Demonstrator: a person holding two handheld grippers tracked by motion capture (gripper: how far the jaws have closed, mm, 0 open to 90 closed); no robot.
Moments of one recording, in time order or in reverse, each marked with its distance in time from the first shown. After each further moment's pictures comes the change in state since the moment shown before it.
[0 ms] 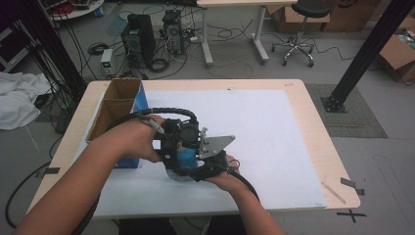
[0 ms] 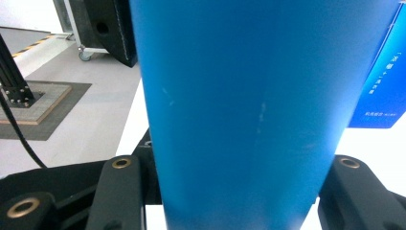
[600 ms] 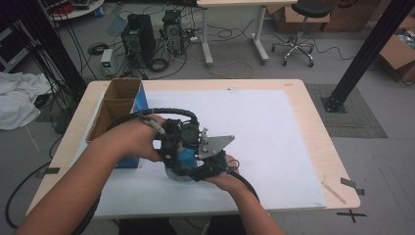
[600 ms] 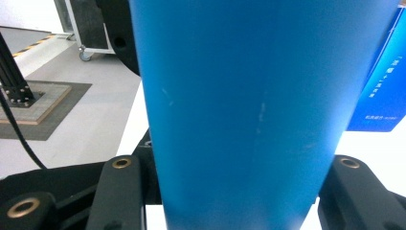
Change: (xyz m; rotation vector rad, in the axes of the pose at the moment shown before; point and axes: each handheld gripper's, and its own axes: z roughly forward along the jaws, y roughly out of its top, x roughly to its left) left arm -0.001 0.001 0.001 0.015 0.013 0.003; right arm 0.001 0.002 0.001 -0.004 0.003 -0.002
